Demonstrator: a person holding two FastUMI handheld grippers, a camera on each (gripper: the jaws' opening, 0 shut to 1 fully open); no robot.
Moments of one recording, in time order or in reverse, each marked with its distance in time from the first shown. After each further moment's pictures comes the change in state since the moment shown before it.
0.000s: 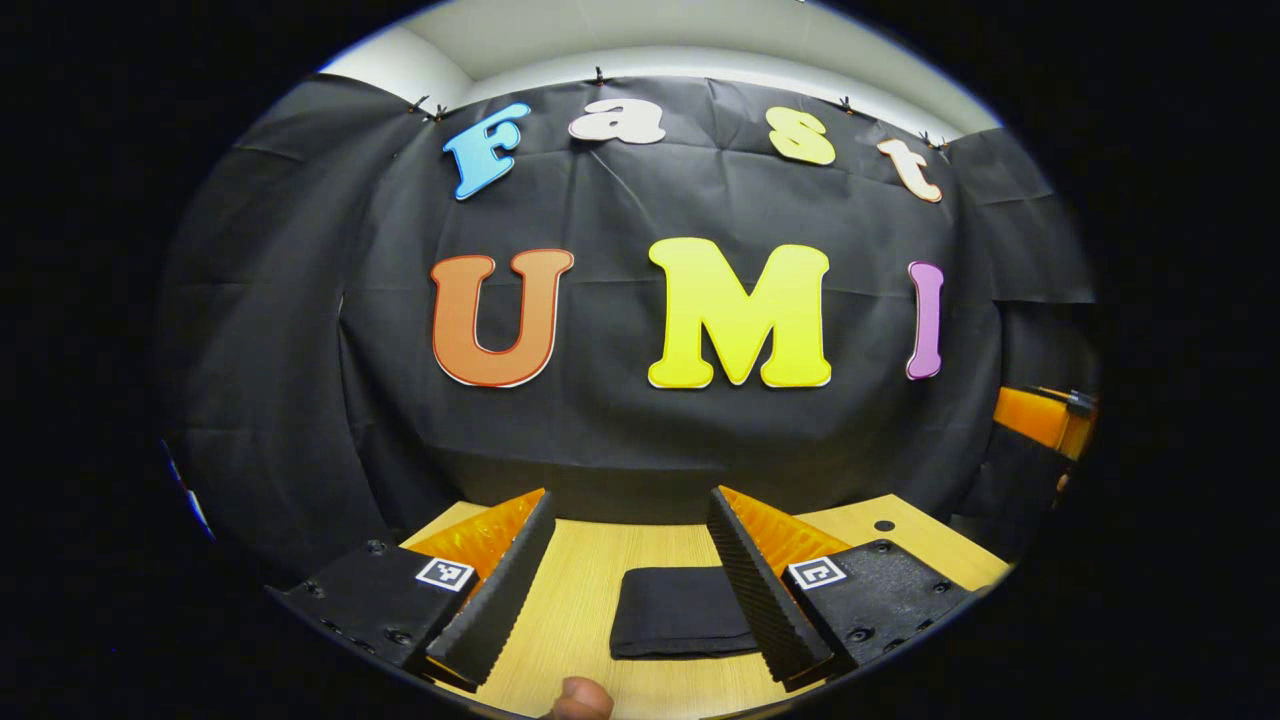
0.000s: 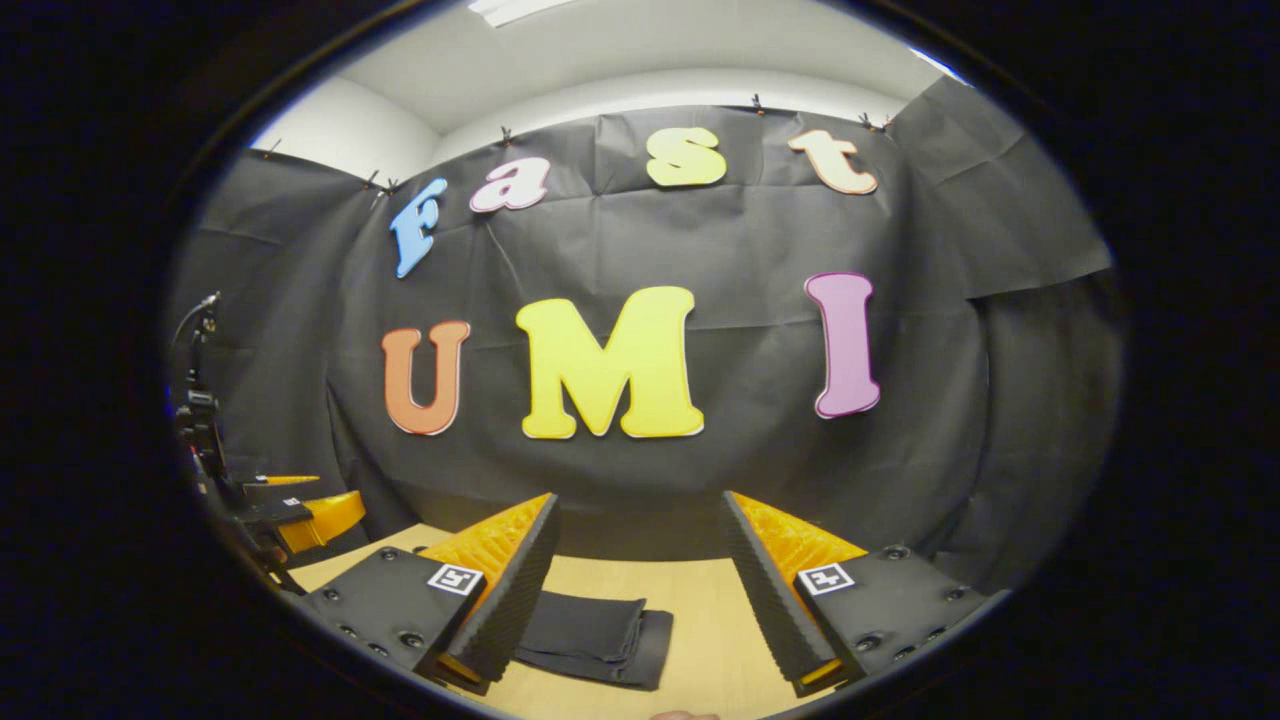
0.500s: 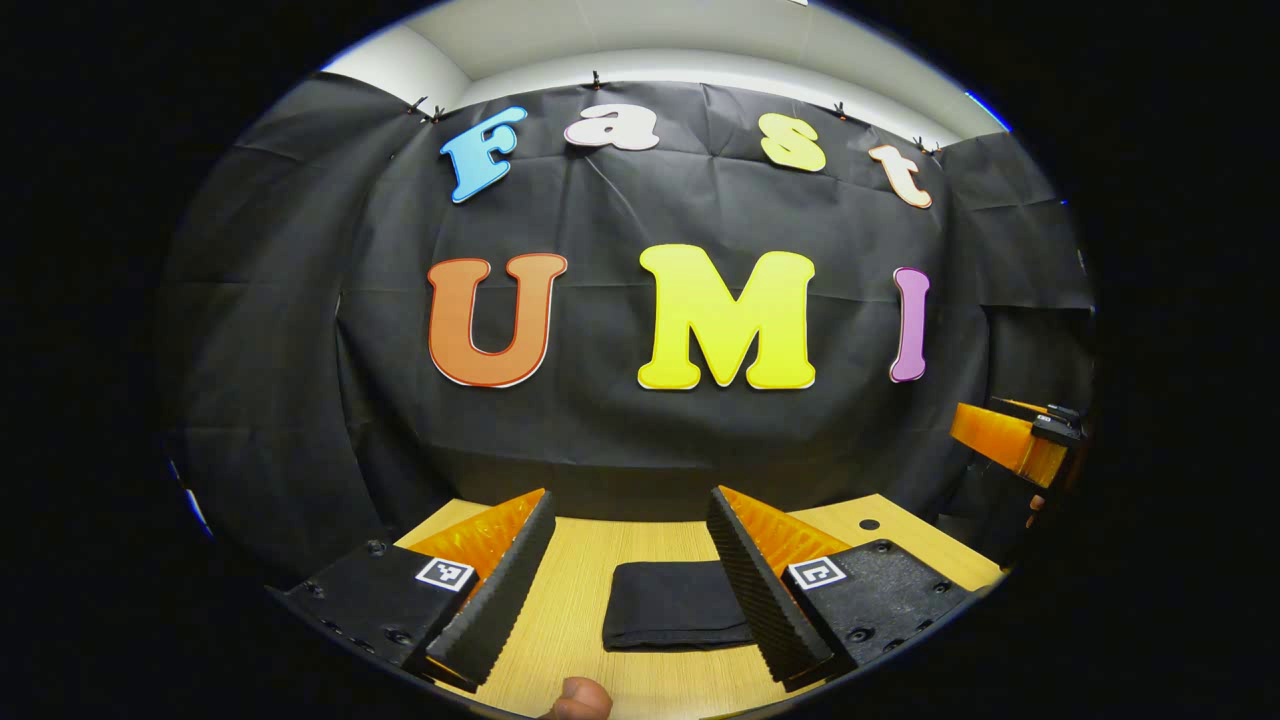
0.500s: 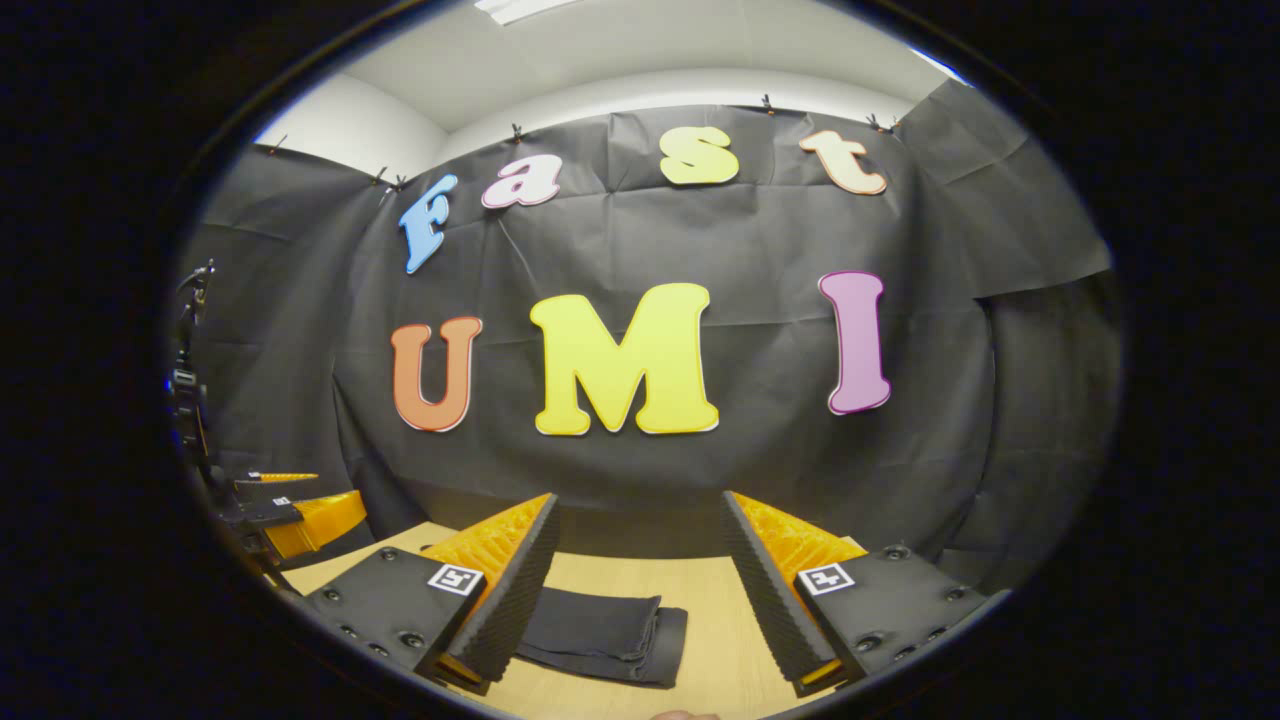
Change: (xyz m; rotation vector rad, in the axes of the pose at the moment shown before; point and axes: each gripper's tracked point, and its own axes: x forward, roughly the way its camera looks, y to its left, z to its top) left arm -0.016 -0.004 -0.002 -0.004 0.007 -0.020; right arm -0.003 0.012 -0.008 -0.008 0.008 0.002
